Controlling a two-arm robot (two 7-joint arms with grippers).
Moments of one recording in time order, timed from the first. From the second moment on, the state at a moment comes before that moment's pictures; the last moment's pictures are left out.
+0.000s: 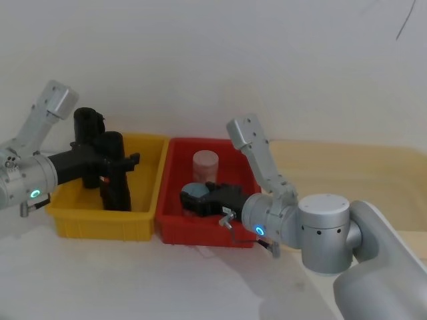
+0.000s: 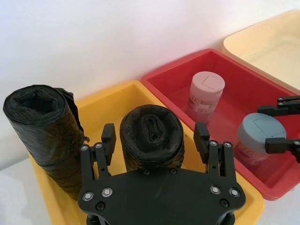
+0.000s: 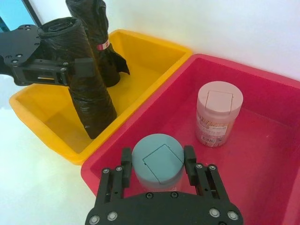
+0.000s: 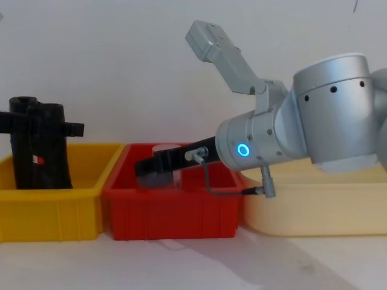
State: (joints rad) left arm -0.58 0.52 0.33 -1.26 -0.49 0.30 -0.53; right arm 0.63 0.00 -0.51 -1.17 0.24 0.52 0.32
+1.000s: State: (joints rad) left arm -0.58 0.52 0.33 -1.26 -0.49 0.30 -0.53; right arm 0.63 0.00 -0.51 -1.17 0.24 0.52 0.32
